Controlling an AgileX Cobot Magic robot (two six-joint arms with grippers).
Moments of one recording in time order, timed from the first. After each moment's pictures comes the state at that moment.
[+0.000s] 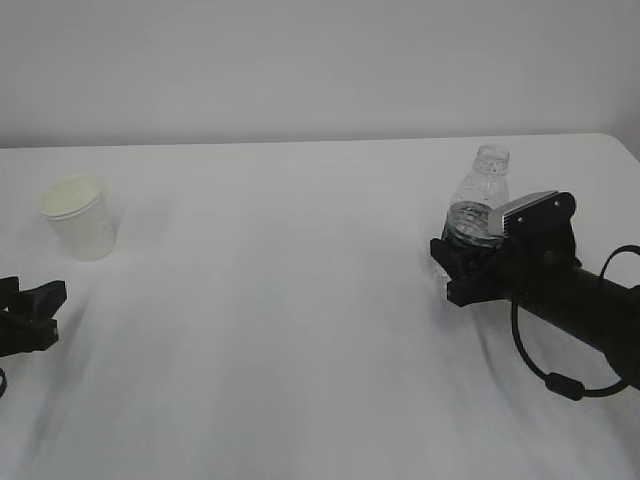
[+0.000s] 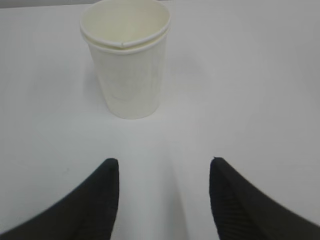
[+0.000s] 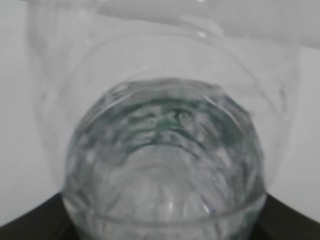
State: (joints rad) left arm -0.01 1.87 -0.26 0.15 -1.15 -0.07; right arm 0.09 2.18 -0.70 -0.39 -1.13 0.03
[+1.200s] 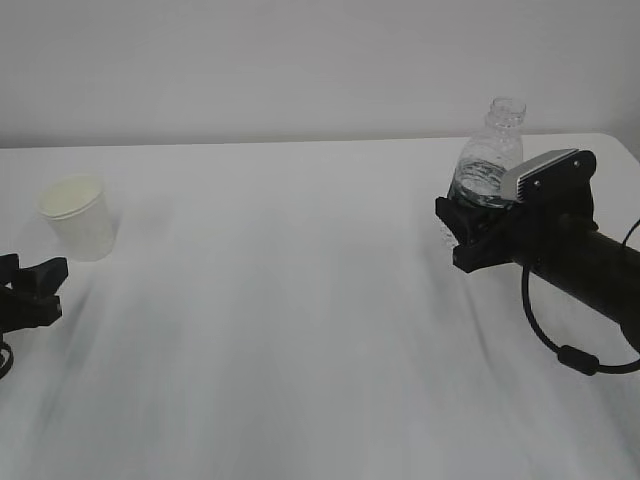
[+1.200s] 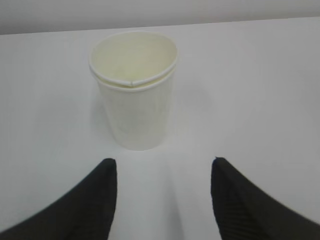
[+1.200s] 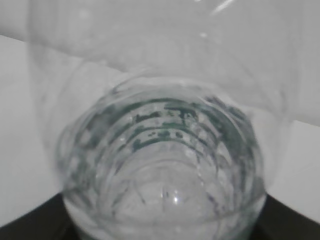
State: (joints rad) left arm -0.01 1.87 -0.32 0.14 -1.15 -0.07; right arm 0.09 2.04 -0.70 -0.40 -1.12 0.00
